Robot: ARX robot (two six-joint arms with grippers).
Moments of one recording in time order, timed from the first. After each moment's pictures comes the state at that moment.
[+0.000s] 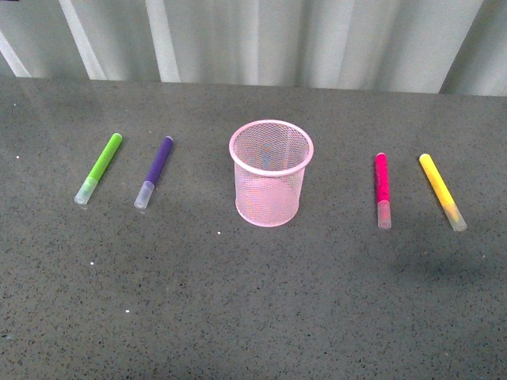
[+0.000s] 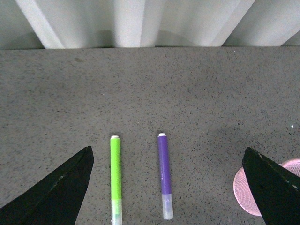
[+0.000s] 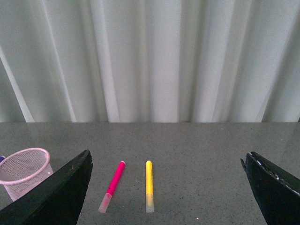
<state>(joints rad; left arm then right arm) -0.05 1.72 1.20 -0.10 0.13 -0.02 0.00 0.00 0.02 0.00 0.00 0.00</state>
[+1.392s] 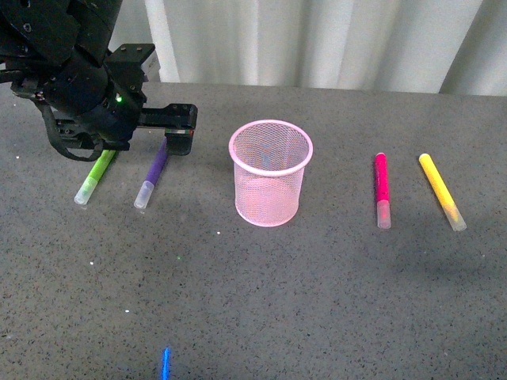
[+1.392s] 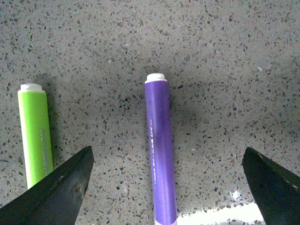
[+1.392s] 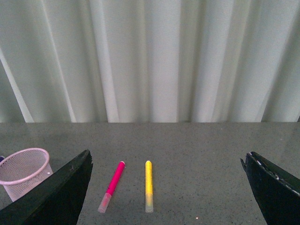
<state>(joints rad) -0.16 2.23 1.36 -0.07 0.04 -0.03 0.00 0.00 0.02 0.00 0.00 0.00</state>
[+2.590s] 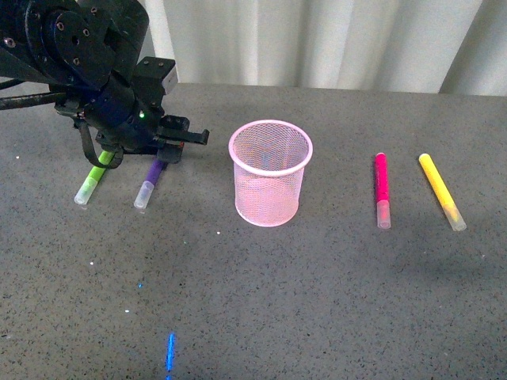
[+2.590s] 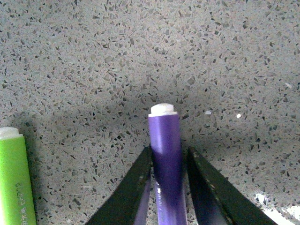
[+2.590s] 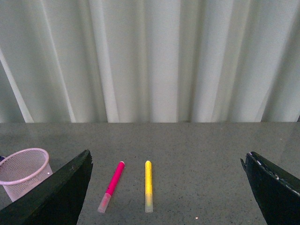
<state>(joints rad) -0.18 2.35 1.45 -0.04 -0.04 0.05 0.00 0.00 0.02 0.00 0.00 0.00</state>
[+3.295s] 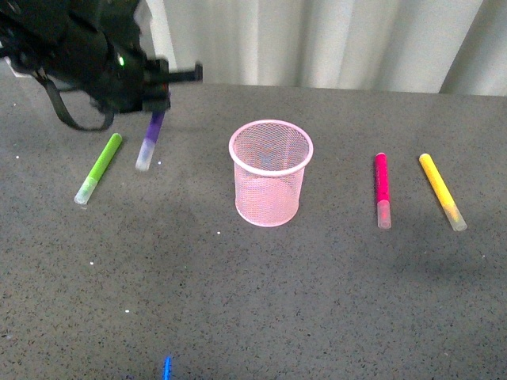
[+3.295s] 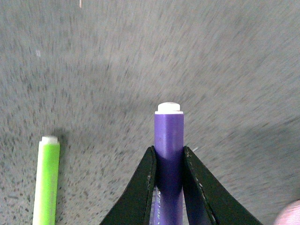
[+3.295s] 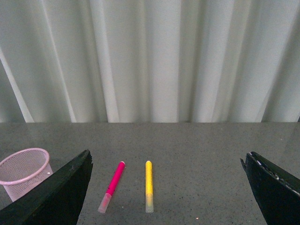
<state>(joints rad) -0.18 2.15 1.31 0.14 0.02 -0.15 0.00 0.00 0.02 0.00 0.00 0.00</state>
